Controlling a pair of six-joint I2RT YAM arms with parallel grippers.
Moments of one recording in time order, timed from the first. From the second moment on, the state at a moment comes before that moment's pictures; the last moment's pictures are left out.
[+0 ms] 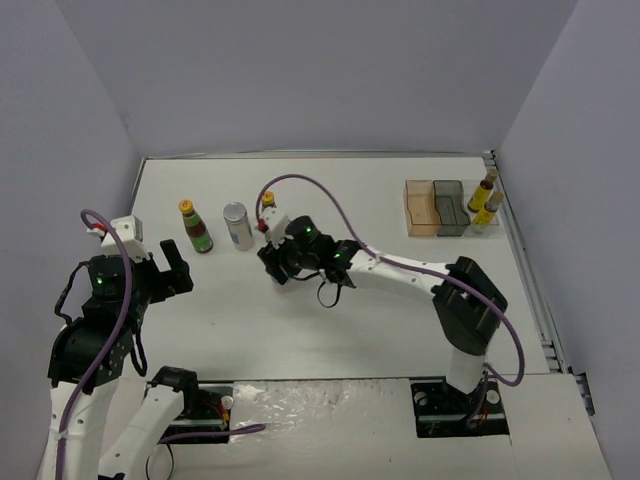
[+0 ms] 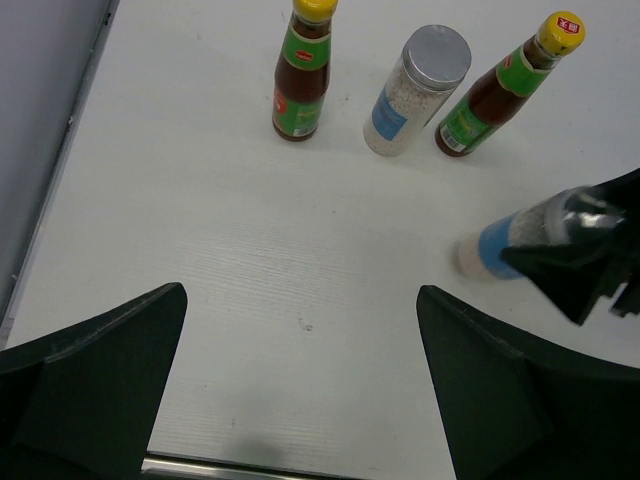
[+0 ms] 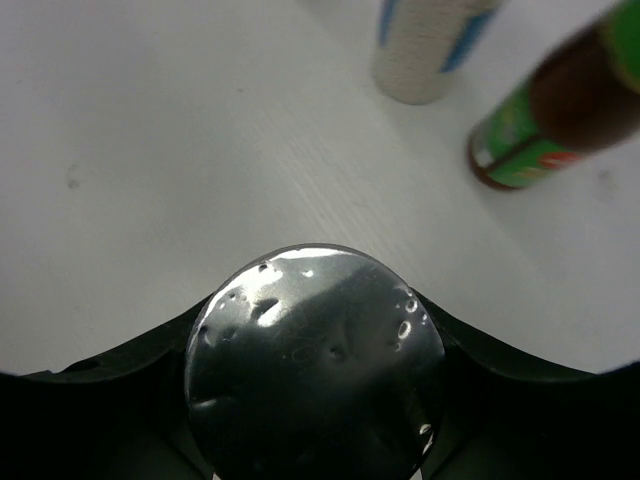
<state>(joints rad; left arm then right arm) -0.17 0.62 1.11 -1.00 -0.22 -0.29 0.94 1.80 1.25 -0.03 -0.05 -0.01</state>
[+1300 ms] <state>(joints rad) -0.17 0.52 0.81 -0.76 -0.17 -0.26 -0.13 1.95 1.48 -0.11 -0.04 0.00</state>
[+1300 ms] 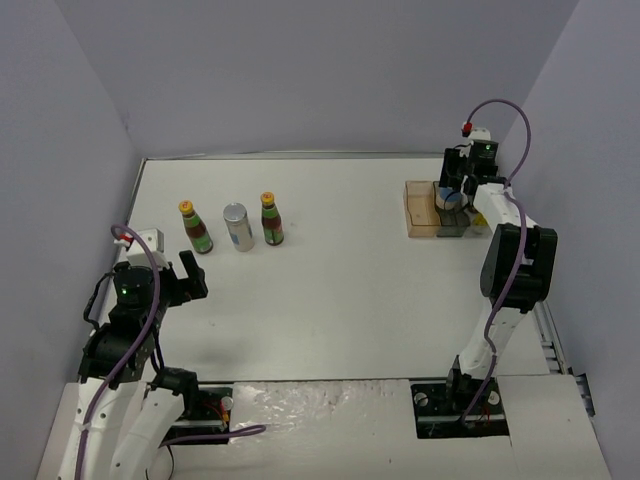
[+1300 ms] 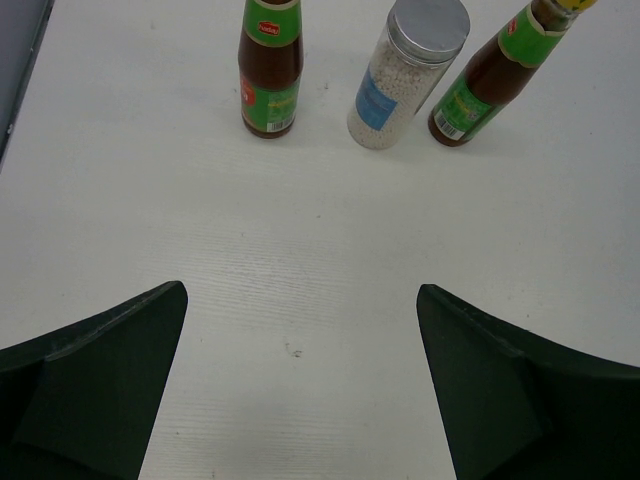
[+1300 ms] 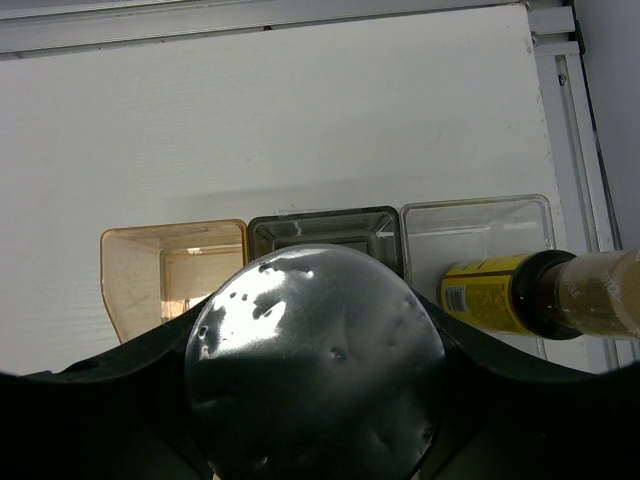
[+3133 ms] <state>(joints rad) -0.21 1.44 1.28 -0.54 -0.06 -0.30 -0.05 1.01 1.05 -0.22 -0.16 0.35</state>
